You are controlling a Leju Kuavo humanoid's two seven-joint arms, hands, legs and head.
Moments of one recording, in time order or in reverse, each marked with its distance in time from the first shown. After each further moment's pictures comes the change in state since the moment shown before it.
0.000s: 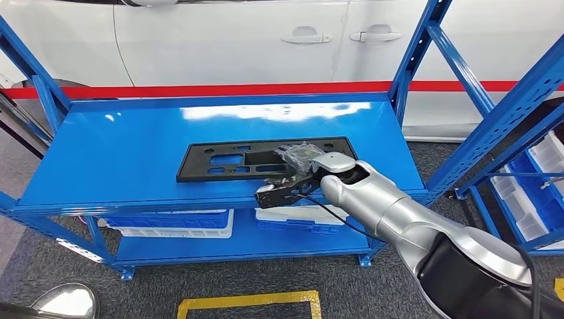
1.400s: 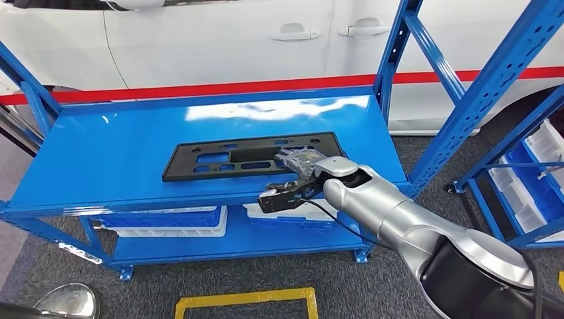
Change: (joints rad) left arm -0.003 0.003 -0.001 0.000 -0.036 0.004 0.013; right arm 0.011 -0.008 0.014 0.000 -0.013 -0.011 -0.029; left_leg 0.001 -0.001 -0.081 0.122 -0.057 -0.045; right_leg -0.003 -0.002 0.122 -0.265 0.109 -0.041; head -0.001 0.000
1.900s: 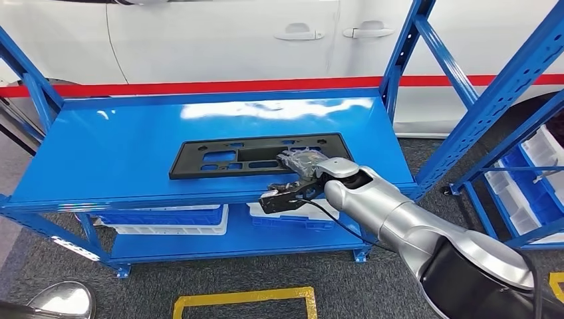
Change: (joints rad) left arm 0.002 0.003 -0.002 0.000 -0.016 -0.009 0.001; right arm 0.004 -0.007 0.001 0.007 0.005 -0.011 0.001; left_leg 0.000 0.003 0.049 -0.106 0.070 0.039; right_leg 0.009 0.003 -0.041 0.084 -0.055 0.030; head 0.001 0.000
